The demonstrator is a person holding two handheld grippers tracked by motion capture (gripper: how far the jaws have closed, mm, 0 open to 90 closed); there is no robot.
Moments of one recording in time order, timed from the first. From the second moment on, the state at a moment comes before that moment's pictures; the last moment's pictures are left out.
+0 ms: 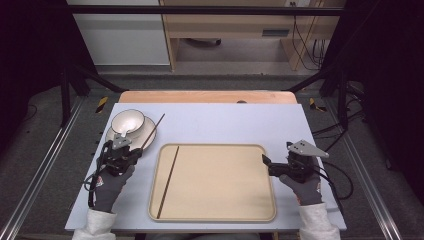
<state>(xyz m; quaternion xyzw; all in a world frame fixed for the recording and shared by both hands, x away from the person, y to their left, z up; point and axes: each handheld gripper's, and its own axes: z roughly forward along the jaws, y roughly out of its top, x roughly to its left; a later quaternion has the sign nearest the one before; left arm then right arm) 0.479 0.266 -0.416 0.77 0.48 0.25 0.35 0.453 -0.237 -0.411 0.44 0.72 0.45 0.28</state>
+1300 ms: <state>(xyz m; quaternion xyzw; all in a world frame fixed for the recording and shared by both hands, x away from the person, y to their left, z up) 0.384 0.190 -0.457 0.67 0.56 0.22 0.43 0.452 -0.236 -0.411 0.44 0.72 0.45 0.28</state>
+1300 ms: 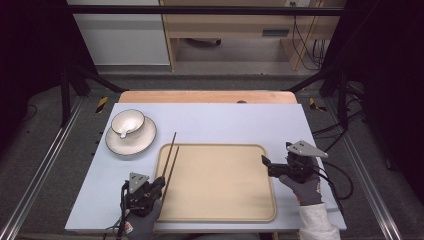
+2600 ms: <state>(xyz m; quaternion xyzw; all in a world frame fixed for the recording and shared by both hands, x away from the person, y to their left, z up) 0.382 0.158 -0.483 0.70 0.57 0.21 0.38 0.454 -0.233 -0.415 0.44 0.73 0.45 0.28</state>
